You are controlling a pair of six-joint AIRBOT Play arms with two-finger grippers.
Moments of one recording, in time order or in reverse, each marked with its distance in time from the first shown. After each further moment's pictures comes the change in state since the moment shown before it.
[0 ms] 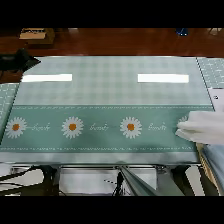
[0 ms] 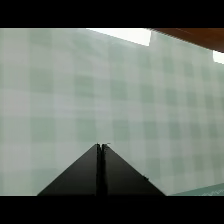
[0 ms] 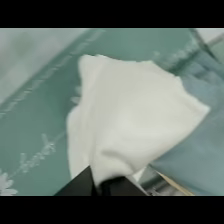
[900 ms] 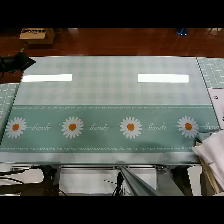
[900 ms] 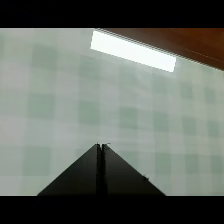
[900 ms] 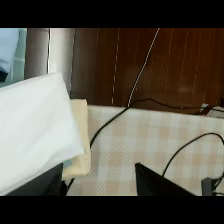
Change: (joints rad) left arm 0.045 -0.078 0.002 -0.039 0.141 0.118; right arm -0.317 0.038 0.010 -0.734 -0.093 0.023
